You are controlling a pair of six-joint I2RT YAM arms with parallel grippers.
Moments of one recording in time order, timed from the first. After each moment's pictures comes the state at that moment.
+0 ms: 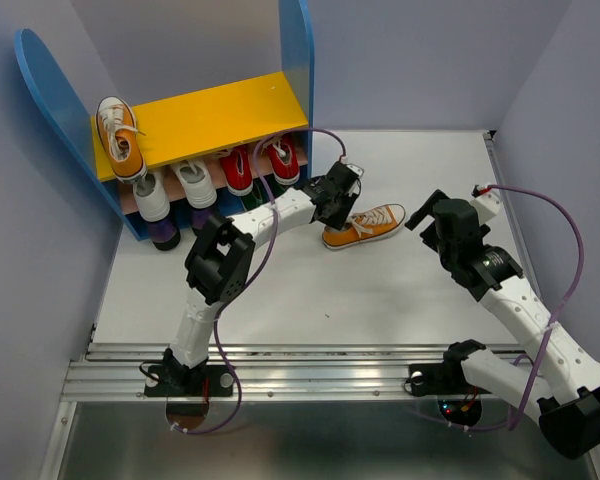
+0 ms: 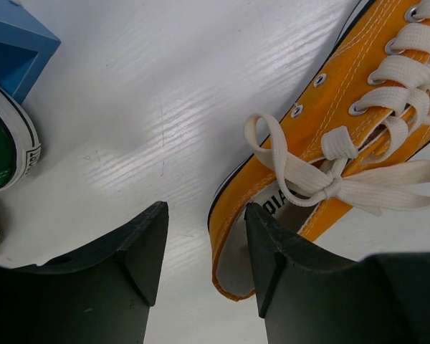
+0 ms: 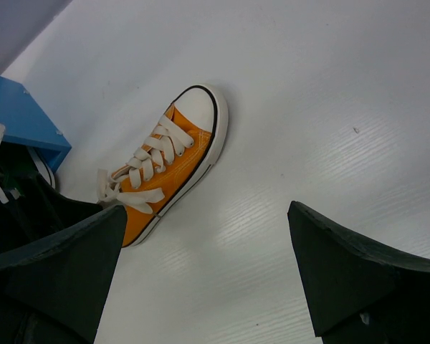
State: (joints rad) left arm -0.77 2.13 1.76 -0.56 -0.21 -0.16; right arm 0.41 0.93 0.89 -0.56 0.57 0.84
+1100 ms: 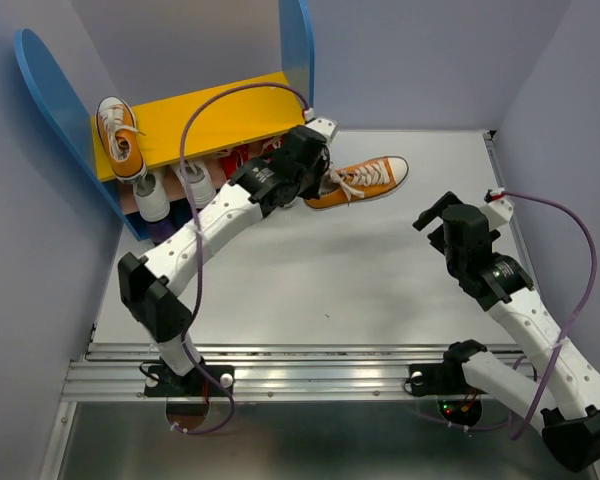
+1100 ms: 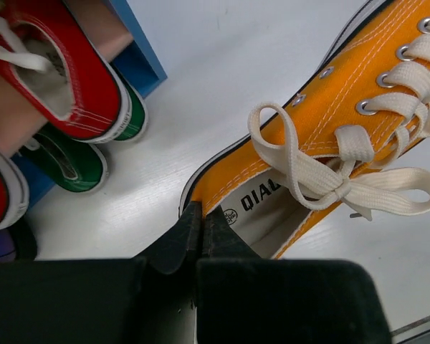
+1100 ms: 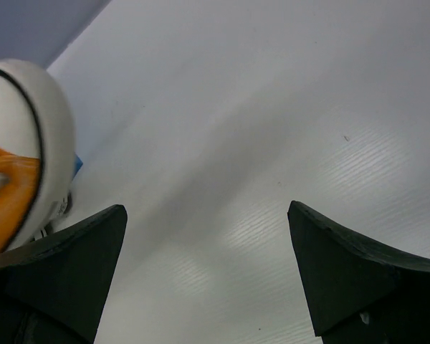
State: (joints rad) left arm -0.77 1.73 1.75 -0.74 -0.26 -0.22; right arm 0.41 0.86 0.88 -0.57 0.61 0.86
